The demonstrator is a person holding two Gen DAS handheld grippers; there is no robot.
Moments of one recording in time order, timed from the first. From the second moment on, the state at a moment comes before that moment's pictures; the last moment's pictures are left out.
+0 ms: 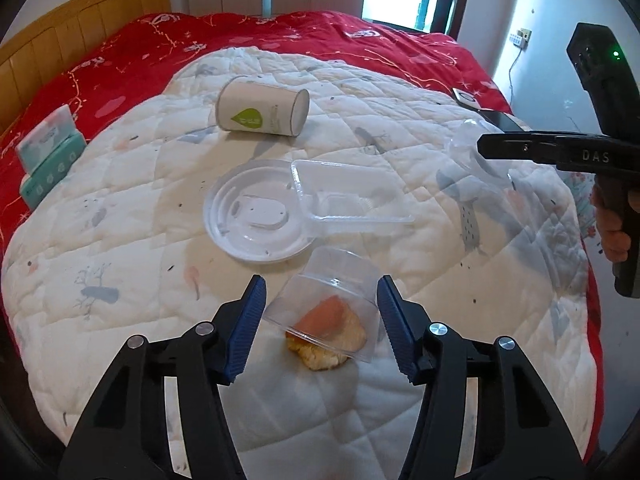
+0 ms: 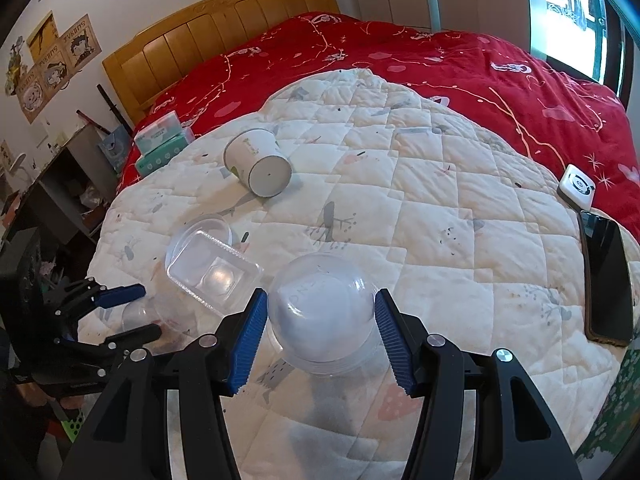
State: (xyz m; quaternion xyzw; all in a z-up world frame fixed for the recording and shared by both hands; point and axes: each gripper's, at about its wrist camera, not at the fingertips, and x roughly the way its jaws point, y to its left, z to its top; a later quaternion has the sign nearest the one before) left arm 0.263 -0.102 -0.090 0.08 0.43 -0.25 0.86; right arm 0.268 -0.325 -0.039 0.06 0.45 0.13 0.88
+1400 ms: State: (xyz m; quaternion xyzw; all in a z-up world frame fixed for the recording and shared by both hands) left arm 0.197 -0.046 -0.053 -0.05 0.36 -0.19 0.91; right arm 0.201 -0.275 -0.023 0.06 0.44 0.19 0.88
